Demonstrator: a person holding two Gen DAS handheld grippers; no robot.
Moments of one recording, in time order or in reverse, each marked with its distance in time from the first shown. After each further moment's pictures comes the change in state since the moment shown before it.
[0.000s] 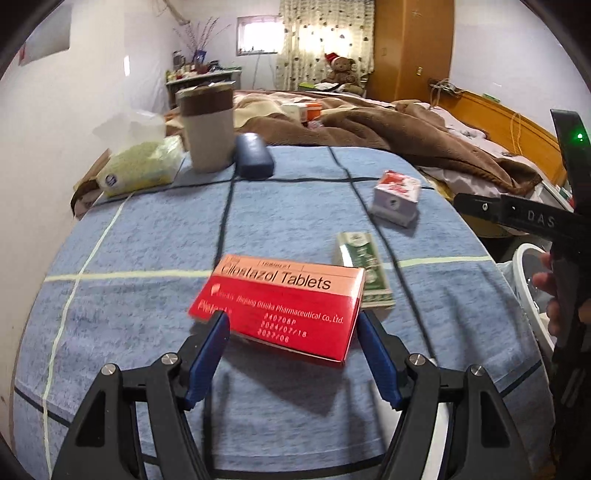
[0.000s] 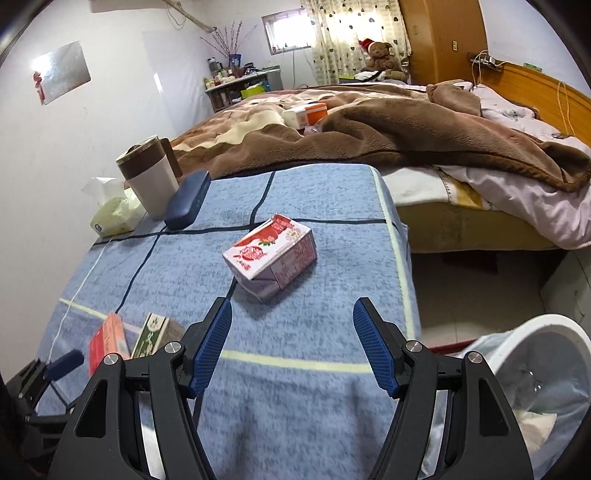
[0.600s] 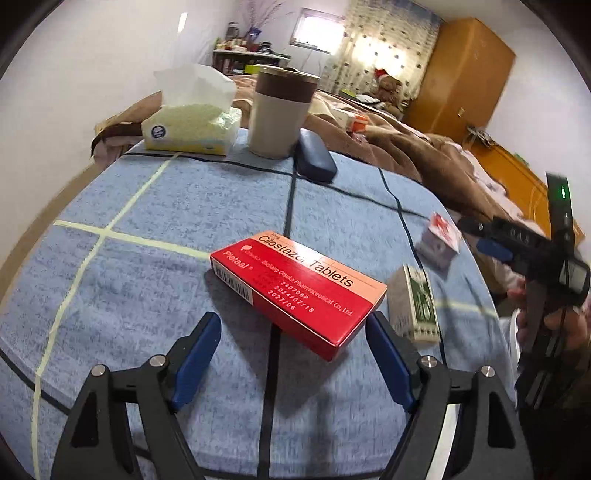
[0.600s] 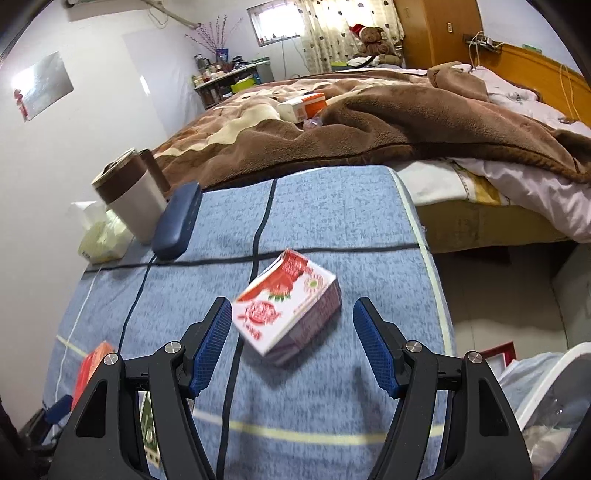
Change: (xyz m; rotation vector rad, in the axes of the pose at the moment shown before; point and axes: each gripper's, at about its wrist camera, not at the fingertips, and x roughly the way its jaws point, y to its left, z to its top) left arm 0.004 0.069 0.007 -0.262 0.013 -0.041; right arm 0.041 0.010 0.035 0.064 0.041 0.003
